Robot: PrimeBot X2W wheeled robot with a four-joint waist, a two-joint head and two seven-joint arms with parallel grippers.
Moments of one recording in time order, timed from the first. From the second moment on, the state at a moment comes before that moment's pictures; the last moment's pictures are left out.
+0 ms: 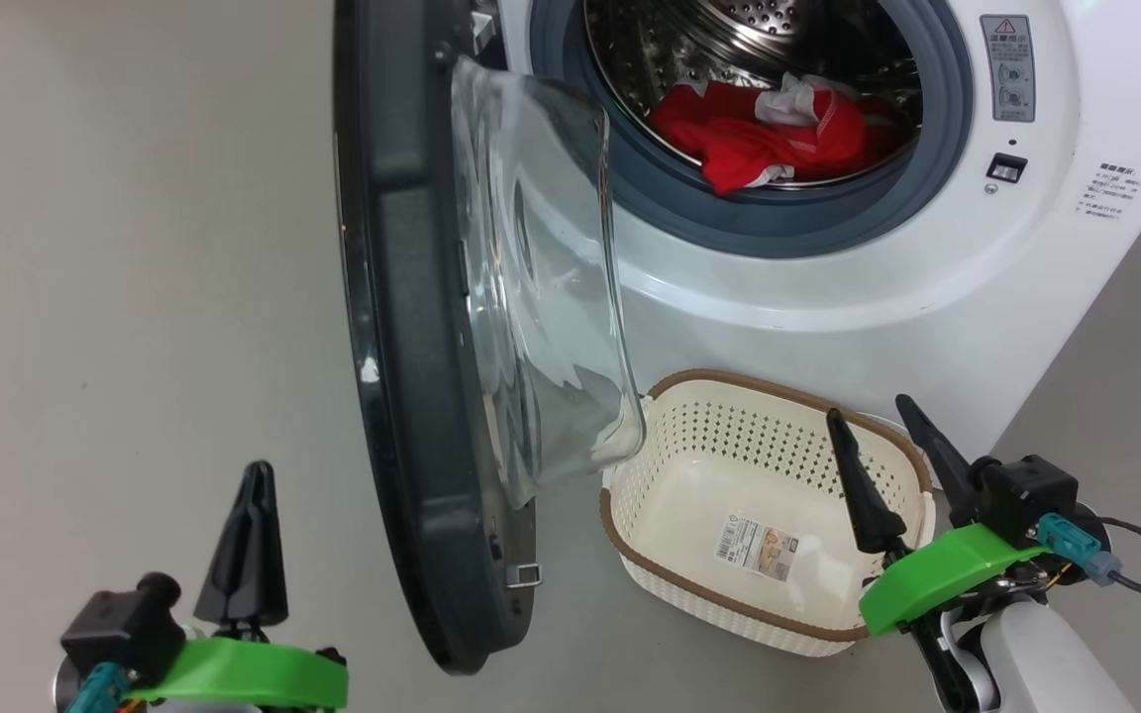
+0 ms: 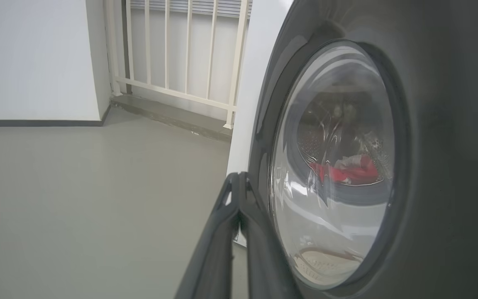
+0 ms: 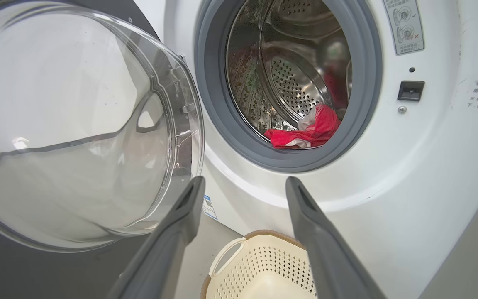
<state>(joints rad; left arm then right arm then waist) -0.13 0.03 -0.02 0.19 -0.33 -0.01 -0.25 -0.25 -0.06 0.09 0.45 0.30 0.12 -0.26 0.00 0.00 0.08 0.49</state>
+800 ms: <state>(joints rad) -0.21 0.04 -0.21 -0.31 -0.25 -0.03 -0.26 -0.22 -0.06 0.08 0.46 0.32 0.12 -0.26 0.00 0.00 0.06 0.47</state>
